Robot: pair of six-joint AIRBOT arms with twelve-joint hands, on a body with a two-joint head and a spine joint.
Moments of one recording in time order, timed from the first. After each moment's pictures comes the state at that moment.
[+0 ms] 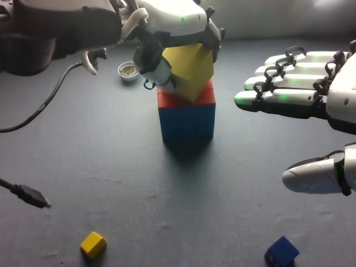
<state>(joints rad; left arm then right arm) -0.06 -1.29 1.36 -1.10 0.10 2.27 -0.13 -0.59 0.68 -0.73 0.24 -0.34</state>
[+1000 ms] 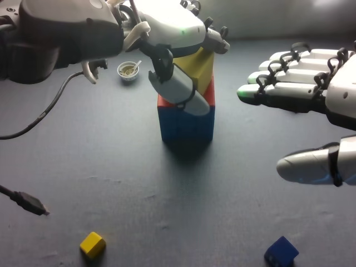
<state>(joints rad) -0.04 -1.29 1.36 -1.10 0.11 2.27 -0.16 -0.60 0.66 -0.32 0.24 -0.69</state>
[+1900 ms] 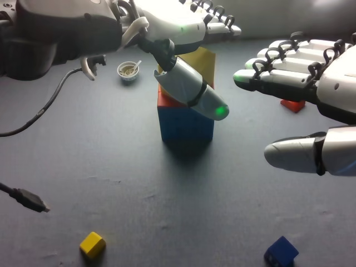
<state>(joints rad) -0.06 -1.29 1.36 -1.10 0.10 2.27 -0.18 -0.63 0.63 0.12 0.29 -1.09</state>
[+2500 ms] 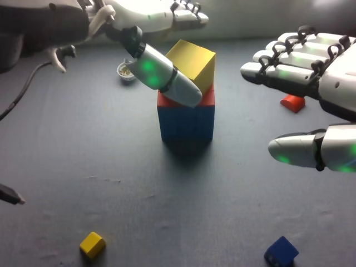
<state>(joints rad) -0.06 -1.22 1.38 -1.11 0.09 2.28 -0.20 -0.64 0.62 0.37 0.32 -1.44</state>
